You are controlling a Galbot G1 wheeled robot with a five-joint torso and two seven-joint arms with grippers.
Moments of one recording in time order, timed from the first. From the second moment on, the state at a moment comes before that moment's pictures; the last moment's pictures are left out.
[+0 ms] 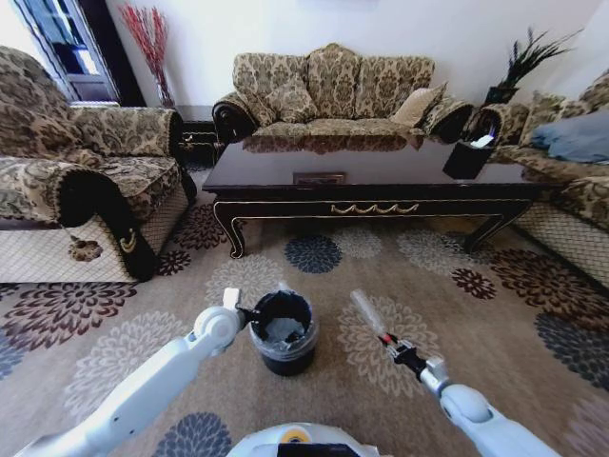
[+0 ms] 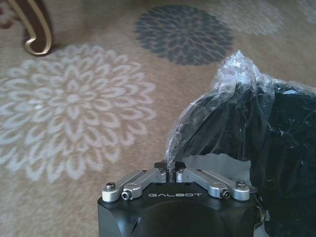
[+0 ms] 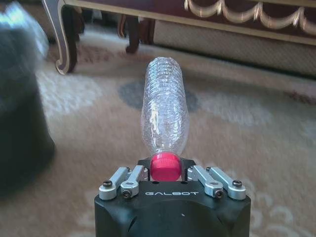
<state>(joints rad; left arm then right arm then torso) 0.71 -0.93 0.25 -1.87 -1.33 0.74 -0.78 -1.51 0.74 0.41 1.58 0.54 0.20 -0.17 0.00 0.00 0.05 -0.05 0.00</state>
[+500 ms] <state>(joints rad) 0.44 -1.07 0.50 -1.72 -1.40 0.74 -0.82 -1.85 0.73 0.71 1.94 0.56 0.24 -0.19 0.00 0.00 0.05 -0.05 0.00</state>
